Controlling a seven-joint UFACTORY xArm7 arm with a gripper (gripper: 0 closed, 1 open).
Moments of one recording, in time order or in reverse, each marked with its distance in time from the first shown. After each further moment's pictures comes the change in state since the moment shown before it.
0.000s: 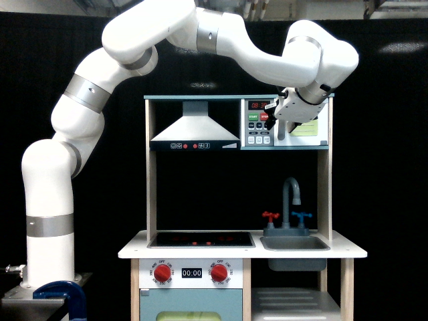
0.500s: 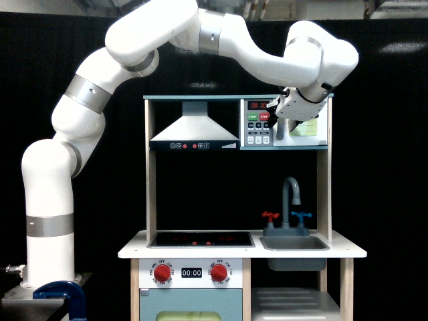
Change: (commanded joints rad) arm -0.009 0.016 0.045 0.034 -0.003 -0.024 0.033
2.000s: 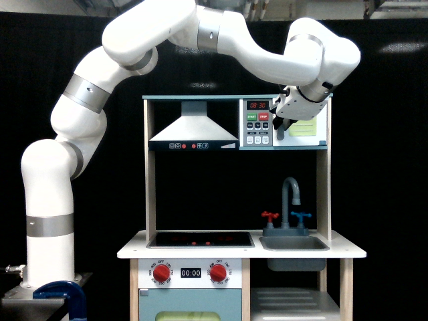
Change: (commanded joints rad) arm -0.070 -0.002 0.045 -0.005 -0.034 0.019 -0.019
